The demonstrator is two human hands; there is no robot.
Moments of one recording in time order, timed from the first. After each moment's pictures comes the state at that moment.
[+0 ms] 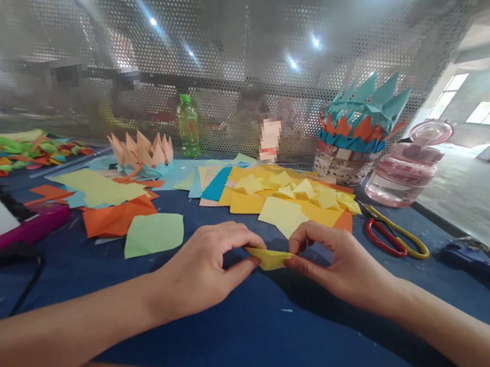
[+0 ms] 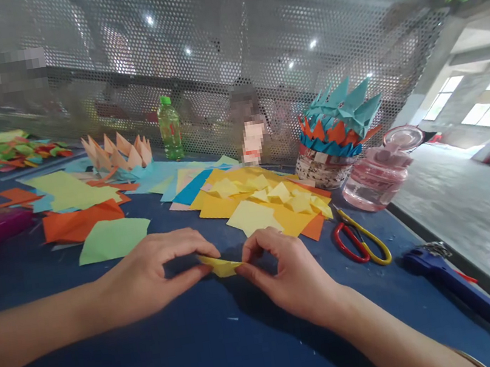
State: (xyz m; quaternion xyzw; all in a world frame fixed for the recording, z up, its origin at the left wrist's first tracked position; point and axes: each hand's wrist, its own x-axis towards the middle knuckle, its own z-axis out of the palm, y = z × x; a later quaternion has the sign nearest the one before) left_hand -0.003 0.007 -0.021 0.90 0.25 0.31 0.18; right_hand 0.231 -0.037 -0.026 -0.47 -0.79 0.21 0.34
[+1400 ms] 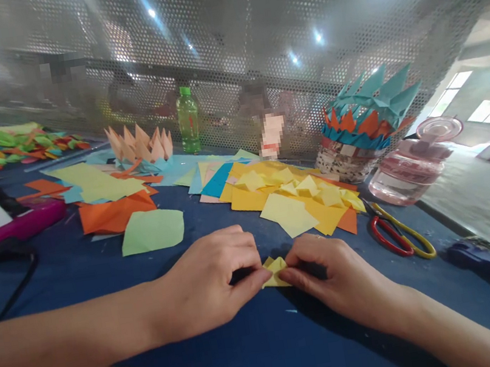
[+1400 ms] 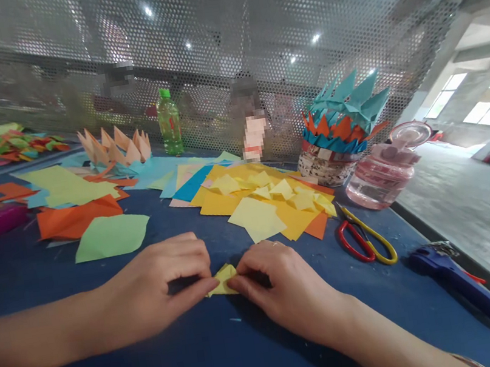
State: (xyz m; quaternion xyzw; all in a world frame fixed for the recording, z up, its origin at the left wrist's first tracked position) left_hand -0.002 0.001 -0.031 0.93 0.23 0.25 0.13; right_hand 0.220 -0.040 -0.030 -0.46 -0.83 0.18 0.25
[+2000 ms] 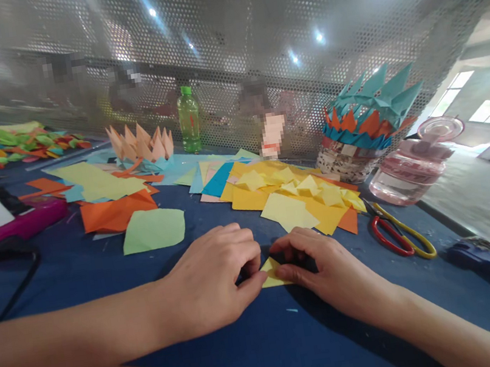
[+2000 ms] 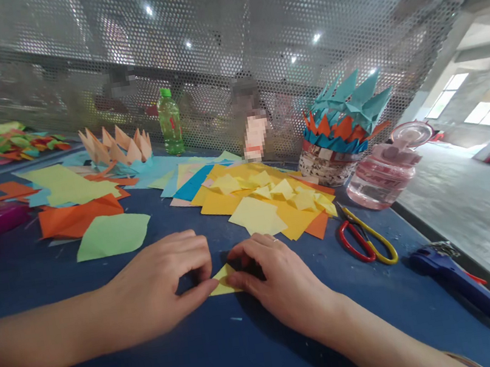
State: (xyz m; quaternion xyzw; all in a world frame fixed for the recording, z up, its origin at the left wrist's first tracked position) left_hand 0.002 -0.002 -0.031 0.93 0.31 0.20 0.08; right_hand 0.215 -0.033 -0.037 -0.51 -0.80 0.20 0.25
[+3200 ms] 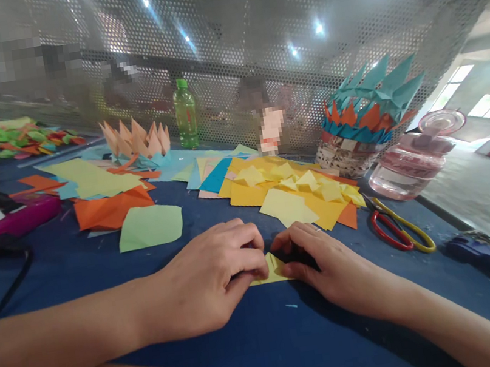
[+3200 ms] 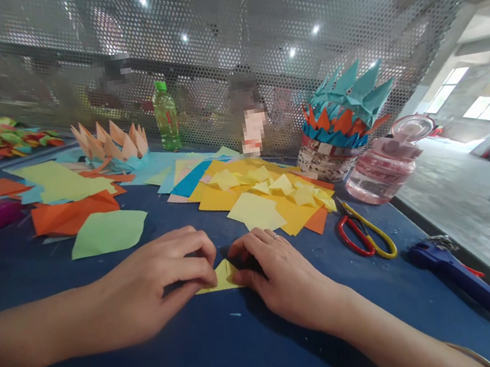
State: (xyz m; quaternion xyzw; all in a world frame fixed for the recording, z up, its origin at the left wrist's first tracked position) left_hand -0.007 0.001 -0.025 0.95 0.21 0.20 0.14; right_hand 0.222 -0.035 -0.035 -0.49 -0.82 0.20 0.21
